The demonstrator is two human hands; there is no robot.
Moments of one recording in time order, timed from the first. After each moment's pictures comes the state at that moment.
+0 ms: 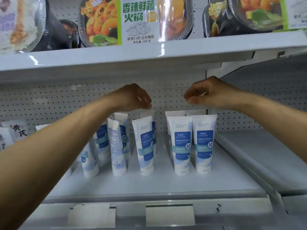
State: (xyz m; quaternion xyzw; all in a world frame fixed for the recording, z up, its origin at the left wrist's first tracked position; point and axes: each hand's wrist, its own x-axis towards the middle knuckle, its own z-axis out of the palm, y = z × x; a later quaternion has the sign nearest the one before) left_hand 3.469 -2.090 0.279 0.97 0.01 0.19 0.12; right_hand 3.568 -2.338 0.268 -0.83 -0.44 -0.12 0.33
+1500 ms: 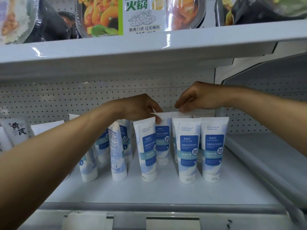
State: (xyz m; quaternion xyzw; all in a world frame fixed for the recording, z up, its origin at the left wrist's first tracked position) left_hand 3.496 -2.084 0.258 0.98 -0.05 0.08 0.16; right_hand 3.595 -2.295 0.277 -0.84 -0.50 -0.02 0.21
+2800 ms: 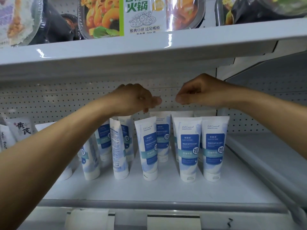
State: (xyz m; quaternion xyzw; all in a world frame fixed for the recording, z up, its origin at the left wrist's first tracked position) left_hand 3.452 -2.099 0.273 0.98 0.01 0.21 0.06; right_hand 3.569 -2.304 0.274 -0.79 -0.52 -0.09 0.31
